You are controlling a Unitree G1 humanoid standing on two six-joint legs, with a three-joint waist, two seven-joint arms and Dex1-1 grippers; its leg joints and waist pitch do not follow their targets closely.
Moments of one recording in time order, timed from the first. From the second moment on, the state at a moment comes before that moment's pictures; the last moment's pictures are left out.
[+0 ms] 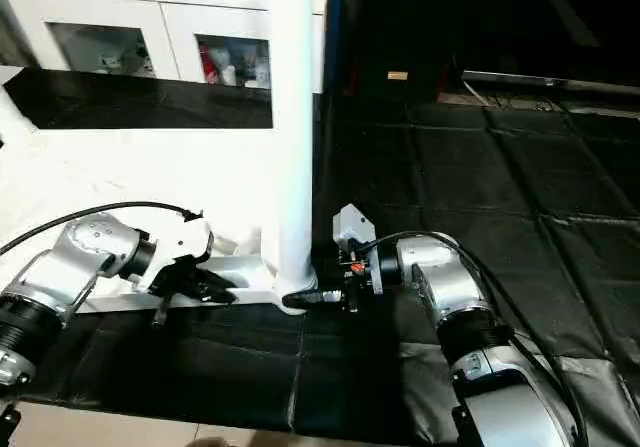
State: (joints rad) left arm -0.60 0.55 -0.35 0.53 0.02 0.10 -1.42; right arm -0.60 -0.28 0.17 0.73 0.16 -0.01 1.44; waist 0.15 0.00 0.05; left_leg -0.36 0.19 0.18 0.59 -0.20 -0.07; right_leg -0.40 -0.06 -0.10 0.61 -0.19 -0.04
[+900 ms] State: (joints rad) left arm -0.60 0.55 -0.35 0.53 0.02 0.08 -1.43; right arm -0.63 -0.25 0.16 0.76 0.18 -0.01 1.44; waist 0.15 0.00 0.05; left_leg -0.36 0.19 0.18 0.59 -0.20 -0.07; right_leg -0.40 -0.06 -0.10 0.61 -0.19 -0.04
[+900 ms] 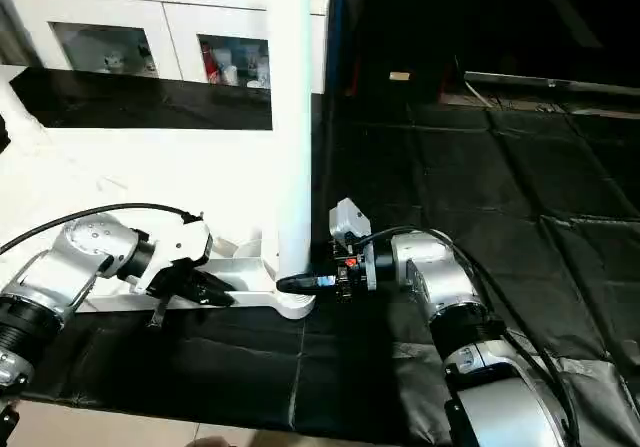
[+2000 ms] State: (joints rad) left arm -0.72 0.19 -0.19 0.70 0.05 0.43 -0.78; right arm -0.70 -0.03 -0.06 0.79 0.08 0.17 0.49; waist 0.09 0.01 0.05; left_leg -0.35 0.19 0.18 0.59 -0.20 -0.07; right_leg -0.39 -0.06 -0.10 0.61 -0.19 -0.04
